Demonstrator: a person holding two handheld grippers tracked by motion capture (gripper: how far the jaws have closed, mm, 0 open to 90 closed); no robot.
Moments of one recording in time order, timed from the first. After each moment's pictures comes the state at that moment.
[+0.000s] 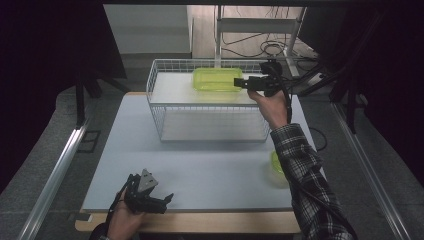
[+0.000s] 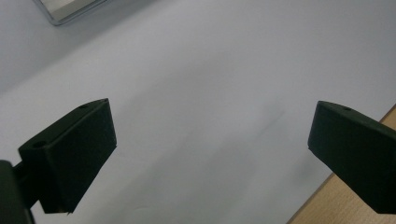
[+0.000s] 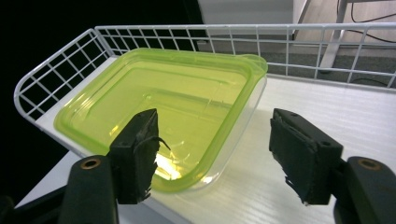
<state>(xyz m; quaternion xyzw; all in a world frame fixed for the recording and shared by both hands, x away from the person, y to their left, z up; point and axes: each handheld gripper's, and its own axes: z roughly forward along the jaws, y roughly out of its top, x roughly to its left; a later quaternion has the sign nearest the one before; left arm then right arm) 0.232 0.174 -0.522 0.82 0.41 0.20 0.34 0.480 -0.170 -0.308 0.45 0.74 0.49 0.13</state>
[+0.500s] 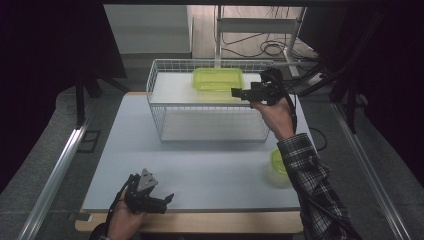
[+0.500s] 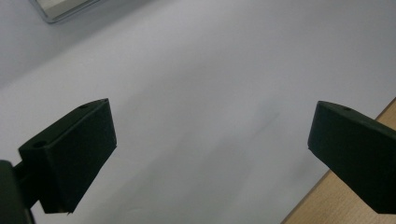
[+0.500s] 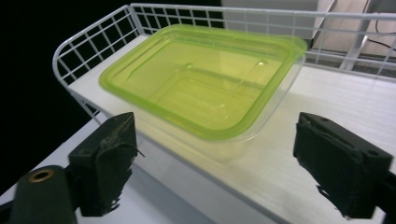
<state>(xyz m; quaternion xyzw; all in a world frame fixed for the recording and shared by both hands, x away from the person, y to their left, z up) 0.232 0.174 -0.522 0.82 0.41 0.19 0.35 0.451 -0.170 -0.308 0.40 0.77 0.49 0.13</state>
